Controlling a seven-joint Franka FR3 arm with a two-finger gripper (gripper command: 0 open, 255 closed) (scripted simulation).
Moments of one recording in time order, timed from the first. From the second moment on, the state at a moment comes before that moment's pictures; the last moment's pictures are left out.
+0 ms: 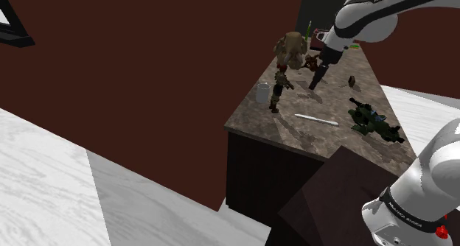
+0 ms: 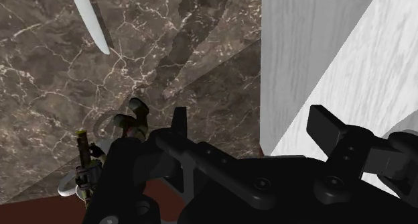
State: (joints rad) arm 0.00 -0.32 -0.40 -2.43 0.07 2.22 -0.75
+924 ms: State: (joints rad) arm -0.06 0.30 -0.52 -1.97 0.66 2.24 -1.41
